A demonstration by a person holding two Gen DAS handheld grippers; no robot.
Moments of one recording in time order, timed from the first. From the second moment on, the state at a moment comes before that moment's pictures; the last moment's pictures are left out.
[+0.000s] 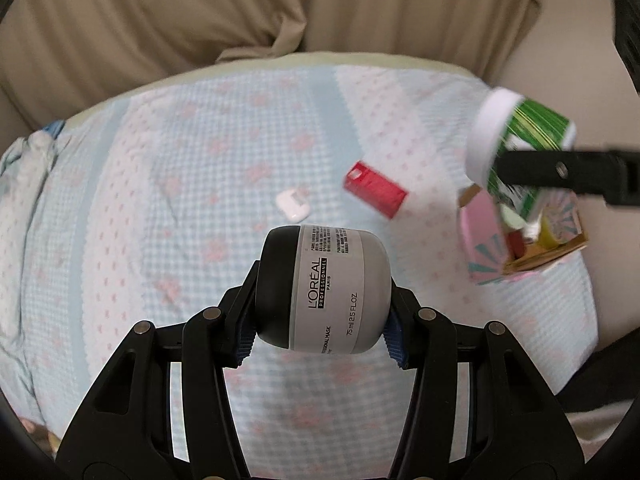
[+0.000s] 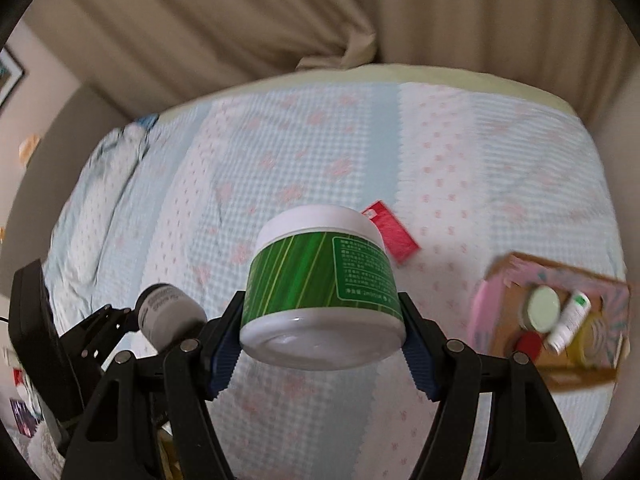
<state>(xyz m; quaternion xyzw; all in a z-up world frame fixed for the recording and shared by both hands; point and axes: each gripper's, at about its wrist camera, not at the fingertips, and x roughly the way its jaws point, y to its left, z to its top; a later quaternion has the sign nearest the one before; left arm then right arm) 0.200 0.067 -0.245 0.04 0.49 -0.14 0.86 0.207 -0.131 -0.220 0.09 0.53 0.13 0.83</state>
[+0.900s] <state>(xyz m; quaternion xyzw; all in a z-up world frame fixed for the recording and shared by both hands) 0.176 -0.237 -0.240 0.05 0.52 -0.22 0.82 0.093 -0.452 -0.240 0.18 0.52 -0.02 0.83</state>
